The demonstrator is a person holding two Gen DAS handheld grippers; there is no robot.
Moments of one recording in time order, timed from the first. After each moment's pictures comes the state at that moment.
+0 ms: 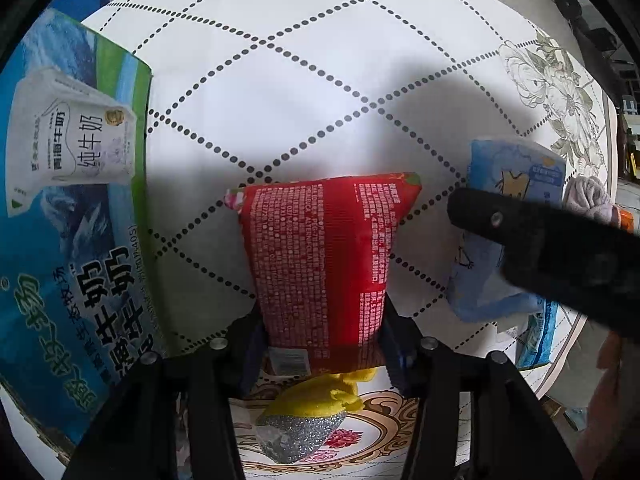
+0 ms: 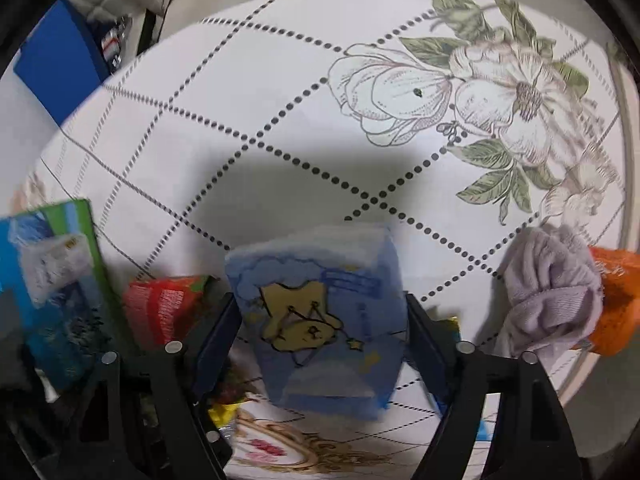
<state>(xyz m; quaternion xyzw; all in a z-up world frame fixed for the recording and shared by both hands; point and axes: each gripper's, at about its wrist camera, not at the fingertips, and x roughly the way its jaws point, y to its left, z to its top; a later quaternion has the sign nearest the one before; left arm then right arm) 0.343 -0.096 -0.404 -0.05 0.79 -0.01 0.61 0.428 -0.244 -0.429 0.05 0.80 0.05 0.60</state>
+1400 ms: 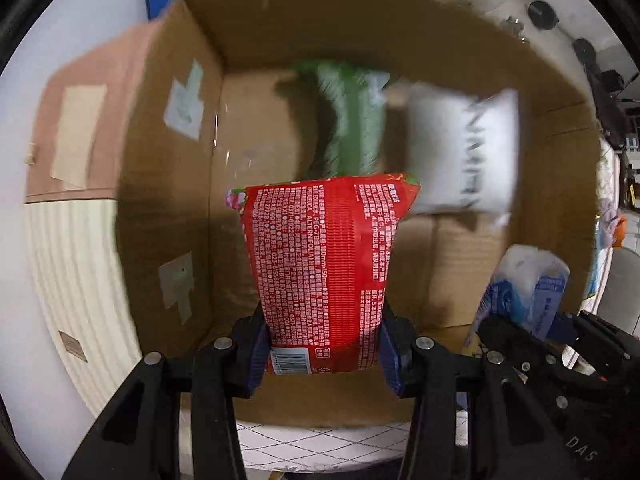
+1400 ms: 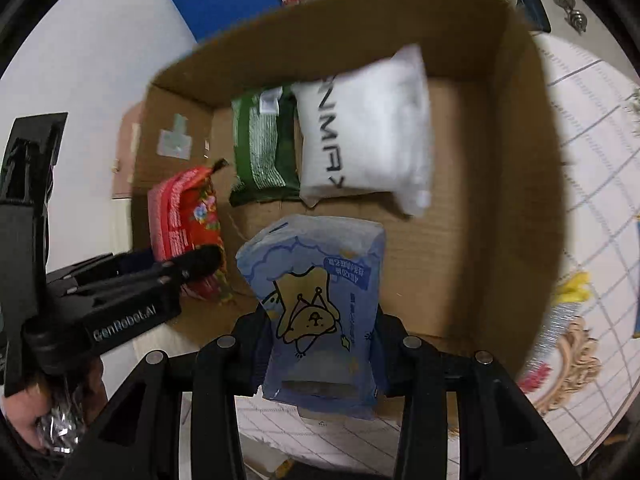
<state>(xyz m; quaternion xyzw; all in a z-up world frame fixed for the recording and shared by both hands) 0.291 0.232 -0.329 -0.07 0.77 0.02 0.64 0.284 0.053 -0.307 0.08 0.75 0.19 0.63</state>
